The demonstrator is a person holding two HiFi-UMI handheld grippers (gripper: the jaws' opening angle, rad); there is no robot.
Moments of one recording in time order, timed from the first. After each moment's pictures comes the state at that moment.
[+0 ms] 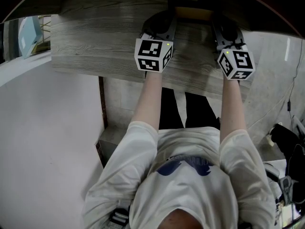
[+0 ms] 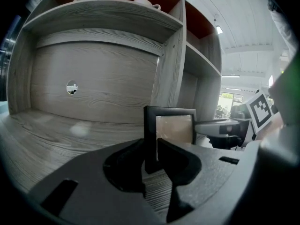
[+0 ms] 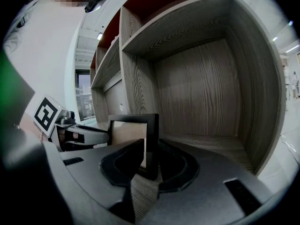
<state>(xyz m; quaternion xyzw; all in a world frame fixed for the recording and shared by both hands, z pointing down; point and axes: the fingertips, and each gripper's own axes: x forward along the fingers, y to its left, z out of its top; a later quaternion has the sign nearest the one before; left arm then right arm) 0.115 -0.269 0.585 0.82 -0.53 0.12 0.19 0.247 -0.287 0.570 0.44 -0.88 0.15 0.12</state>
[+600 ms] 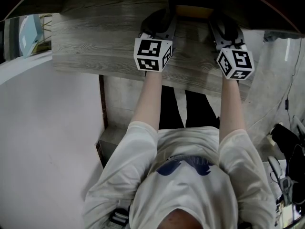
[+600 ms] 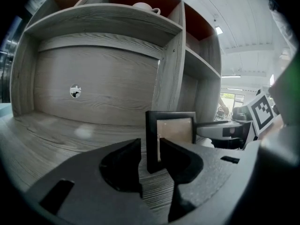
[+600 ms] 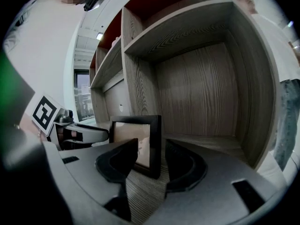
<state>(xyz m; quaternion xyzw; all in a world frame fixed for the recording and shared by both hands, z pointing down) 0.109 -0.267 0.579 0.81 -0.54 0.12 0.19 0.246 -0.285 0.569 0.45 -0.87 0.15 0.12</state>
